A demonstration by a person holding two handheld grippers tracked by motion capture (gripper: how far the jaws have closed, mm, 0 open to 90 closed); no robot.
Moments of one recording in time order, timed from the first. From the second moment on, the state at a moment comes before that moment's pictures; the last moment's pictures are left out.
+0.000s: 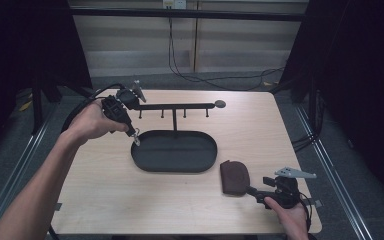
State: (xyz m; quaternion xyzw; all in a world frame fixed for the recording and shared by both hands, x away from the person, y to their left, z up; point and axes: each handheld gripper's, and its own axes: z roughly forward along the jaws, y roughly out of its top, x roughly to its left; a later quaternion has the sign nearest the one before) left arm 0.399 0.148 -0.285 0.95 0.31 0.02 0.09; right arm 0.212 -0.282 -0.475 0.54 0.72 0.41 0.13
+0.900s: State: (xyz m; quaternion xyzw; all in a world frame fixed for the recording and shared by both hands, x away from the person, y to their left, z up) left arm 0.432 0.134 -0.283 0.94 0.32 0.02 0.08; right arm 0.212 -0.282 -0.475 0.54 0.72 0.42 0.13
